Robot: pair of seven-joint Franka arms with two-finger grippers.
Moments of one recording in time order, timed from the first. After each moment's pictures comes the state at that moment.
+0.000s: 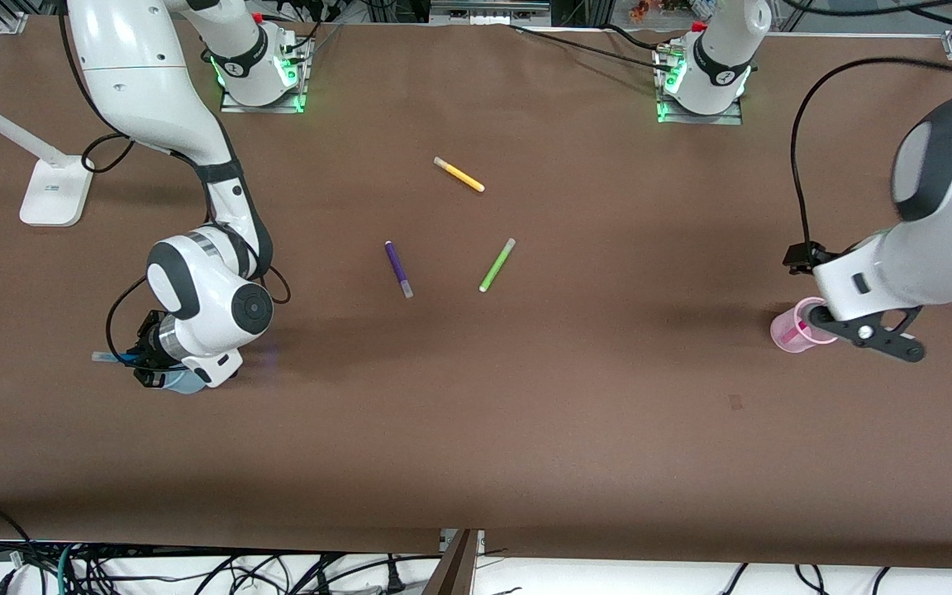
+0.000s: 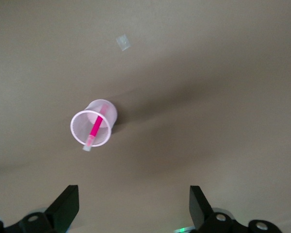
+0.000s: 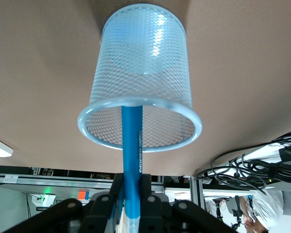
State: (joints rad) left arm 0.08 0.42 -0.24 -1.21 0.16 1.37 0.19; right arm 0.38 0.71 -0.23 -1.58 -0.92 1.98 -0.97
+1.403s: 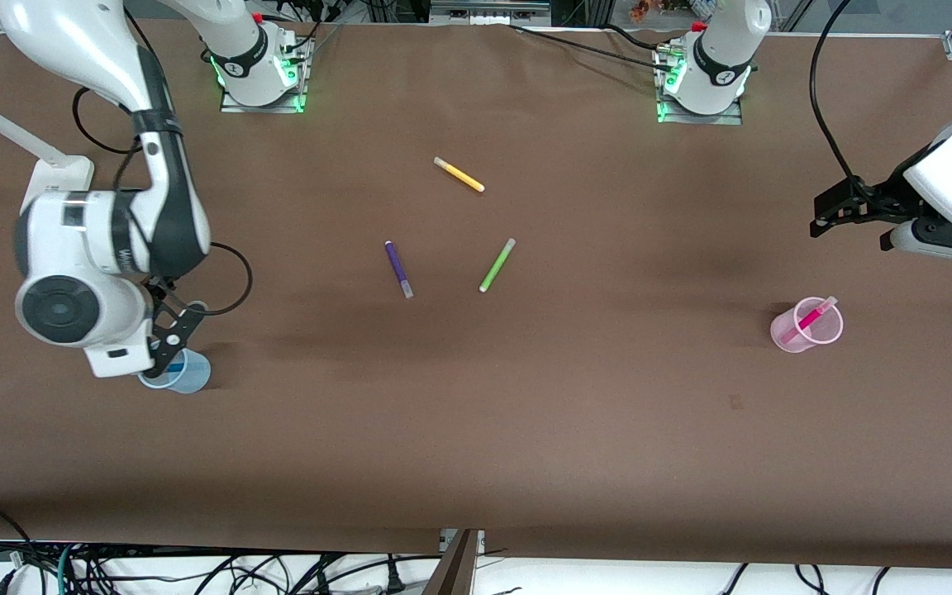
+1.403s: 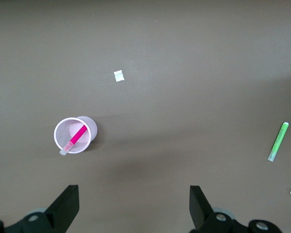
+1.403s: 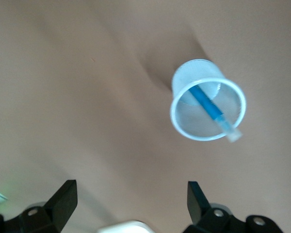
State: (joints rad) left arm 0.10 0.06 -0.14 -1.60 -0.06 1.66 0.11; right arm 0.34 0.55 -0.31 -1.42 -0.11 1.64 -0.85
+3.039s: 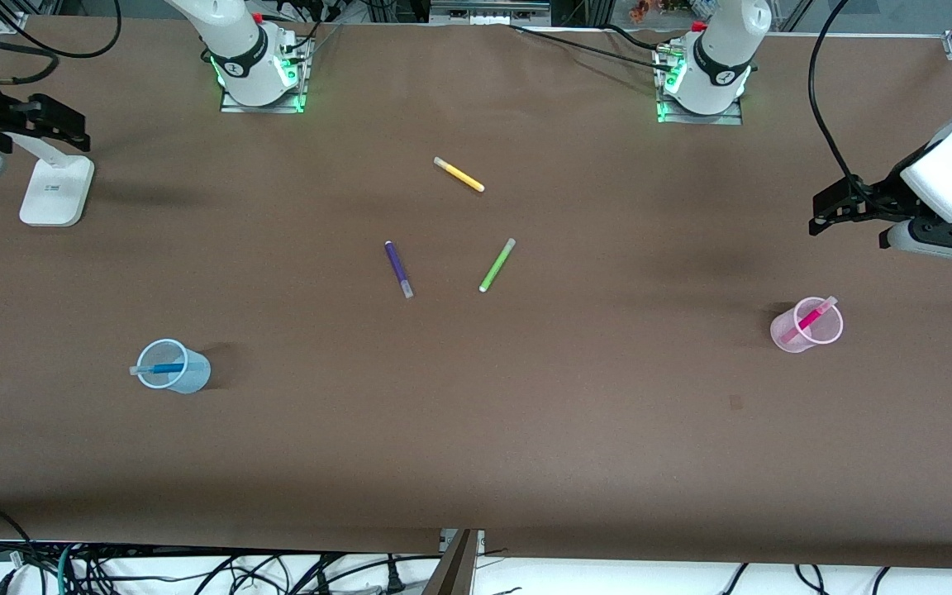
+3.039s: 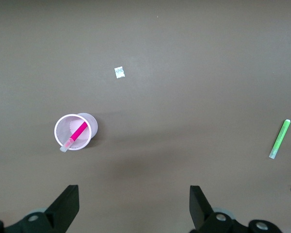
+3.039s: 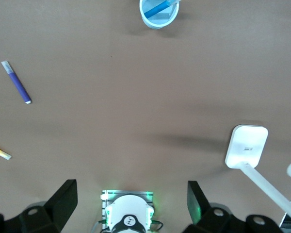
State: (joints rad) left arm 0.00 0.05 -0.04 -1.61 -0.06 1.64 0.11; right arm 0.12 -0.02 -0.07 -1.55 -0.05 1.33 -0.01
